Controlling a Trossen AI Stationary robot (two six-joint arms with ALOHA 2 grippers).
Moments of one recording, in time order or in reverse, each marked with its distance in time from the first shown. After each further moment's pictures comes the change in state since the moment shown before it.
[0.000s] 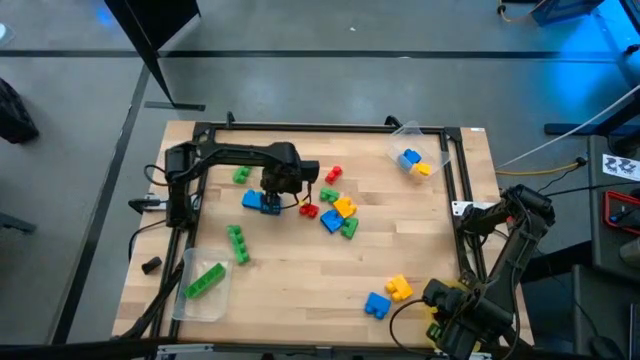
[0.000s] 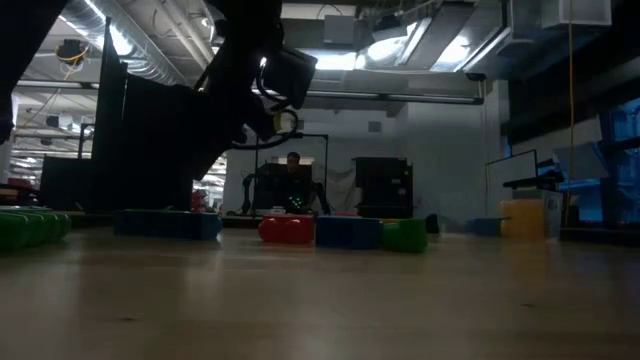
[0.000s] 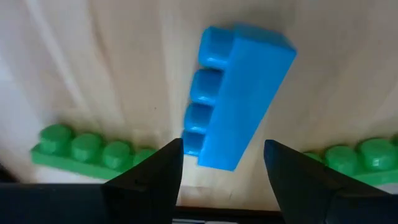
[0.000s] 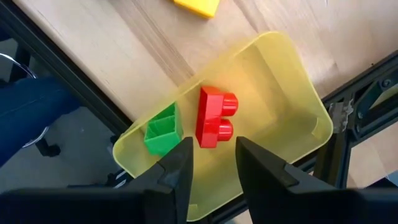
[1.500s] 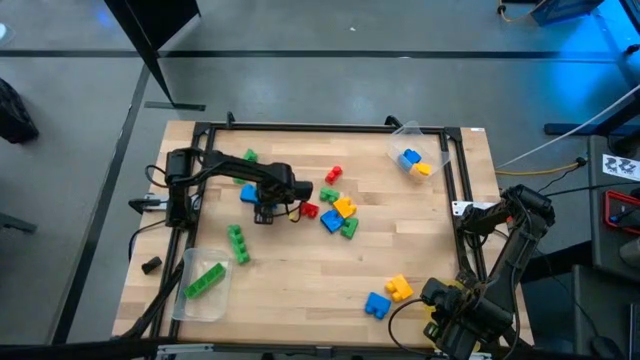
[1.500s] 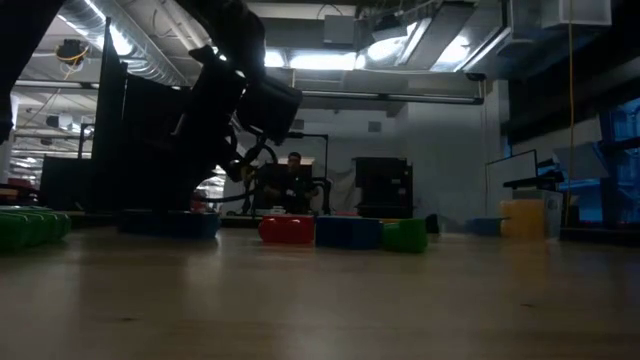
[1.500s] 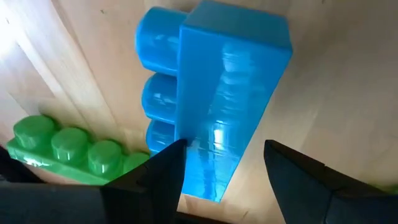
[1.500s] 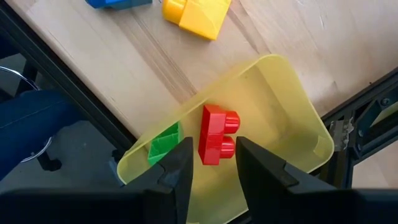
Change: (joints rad) left arm -0.075 0.010 -0.237 0.192 -0.158 -0.105; right arm 0.000 0.000 0.000 0.004 0.068 0.000
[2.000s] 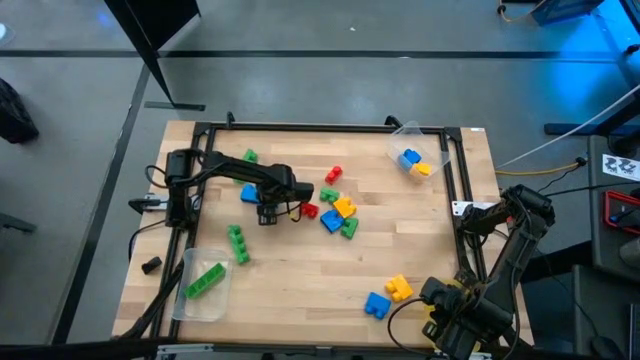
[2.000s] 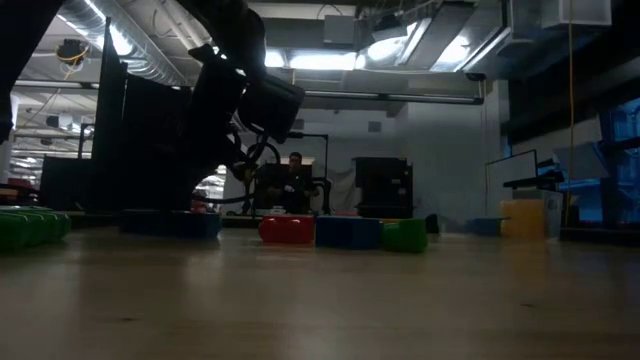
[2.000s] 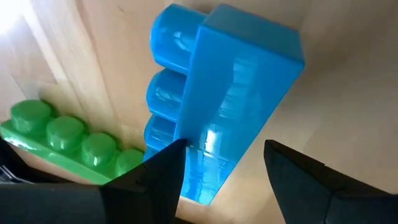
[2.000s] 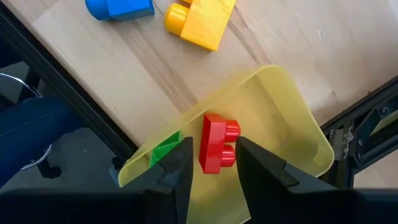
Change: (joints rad) left arm -0.020 0.000 0.003 0.000 -0.007 -0.132; right arm 0.000 0.000 0.000 0.000 0.034 0.000
